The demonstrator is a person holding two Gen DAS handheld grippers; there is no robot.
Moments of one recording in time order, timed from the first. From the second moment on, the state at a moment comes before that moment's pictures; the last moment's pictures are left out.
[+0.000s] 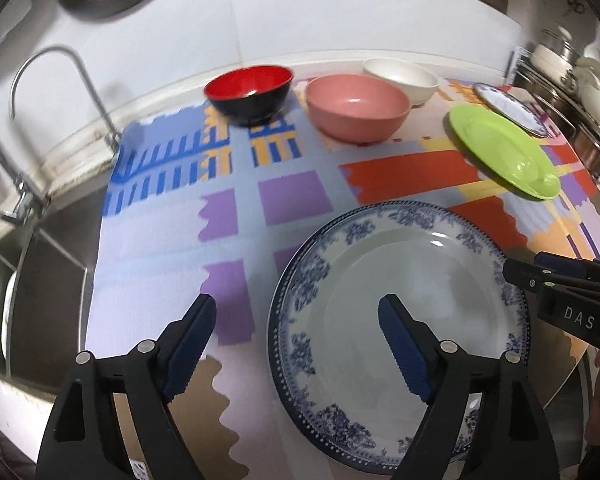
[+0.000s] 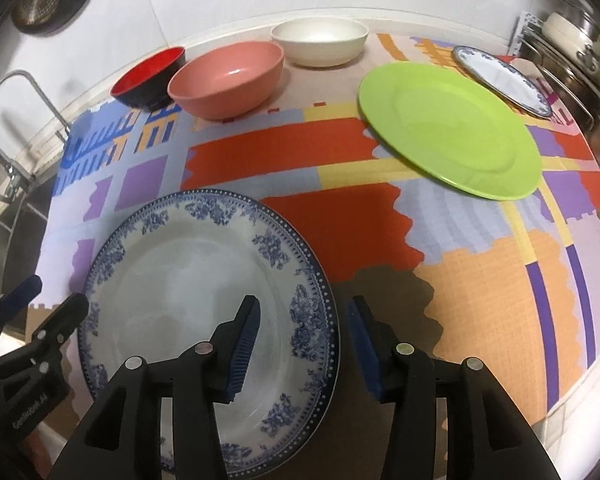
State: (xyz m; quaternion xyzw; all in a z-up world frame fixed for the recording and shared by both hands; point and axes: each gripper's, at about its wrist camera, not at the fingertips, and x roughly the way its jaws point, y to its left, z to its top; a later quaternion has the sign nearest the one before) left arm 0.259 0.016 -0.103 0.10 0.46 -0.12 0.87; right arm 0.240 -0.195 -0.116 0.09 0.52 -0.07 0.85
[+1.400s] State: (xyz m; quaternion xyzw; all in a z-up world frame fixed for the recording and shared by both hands) left arm 0.383 -0.213 -0.067 0.15 0.45 -0.20 0.86; right arm 0.296 -0.405 -0.079 0.09 0.48 -0.16 0.86
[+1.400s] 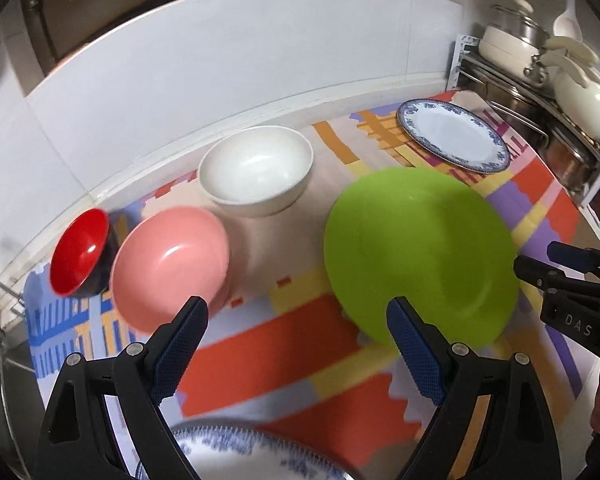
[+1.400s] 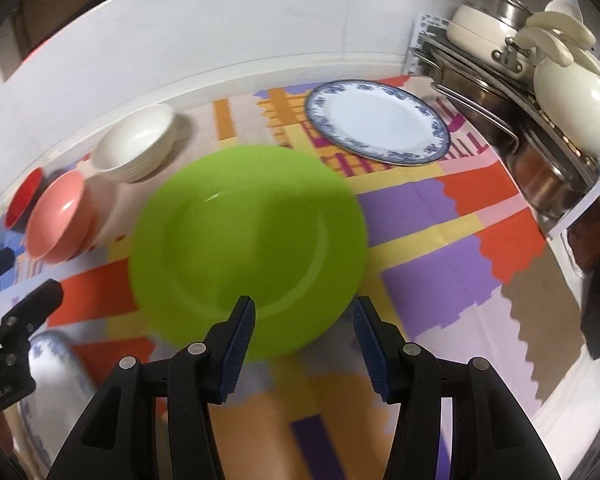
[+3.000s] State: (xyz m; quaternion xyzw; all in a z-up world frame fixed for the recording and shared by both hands) left arm 0.470 -0.287 -0.149 0.13 0.56 -0.22 0.79; right arm 0.376 -0.478 -0.142 0.15 0.56 -0.14 0.80
